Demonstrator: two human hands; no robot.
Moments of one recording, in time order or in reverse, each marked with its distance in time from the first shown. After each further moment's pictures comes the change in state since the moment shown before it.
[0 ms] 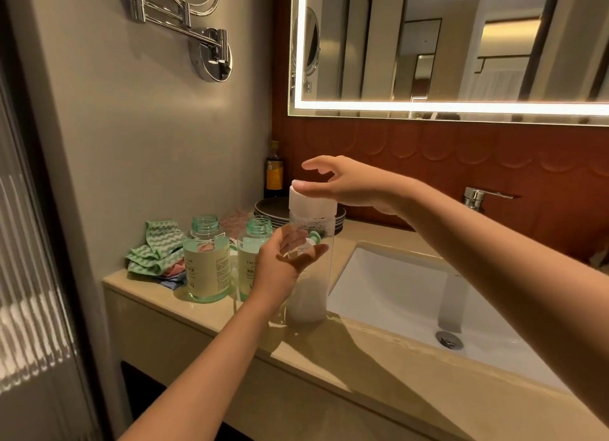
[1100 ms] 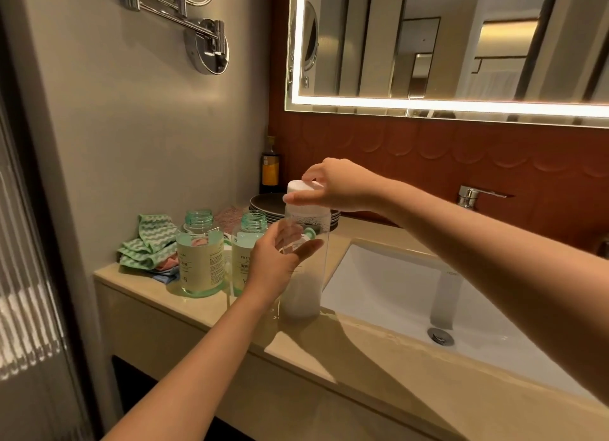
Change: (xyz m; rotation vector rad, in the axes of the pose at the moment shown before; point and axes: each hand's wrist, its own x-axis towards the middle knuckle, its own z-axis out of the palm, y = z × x) left_hand 0.000 -0.001 0.000 0.003 0.006 0.018; right_hand 0.009 0.005 0.008 -0.362 0.022 -0.110
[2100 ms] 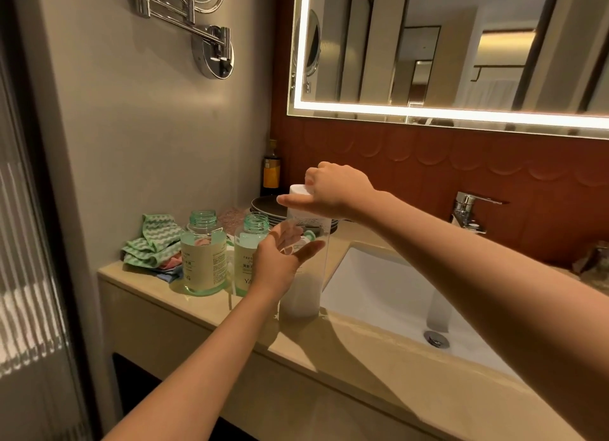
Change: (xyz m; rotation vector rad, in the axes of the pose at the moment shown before) left_hand 0.000 -0.001 0.003 -0.043 0.034 -0.046; right_hand 0.013 -0.001 0.014 -0.301 0.219 0.055
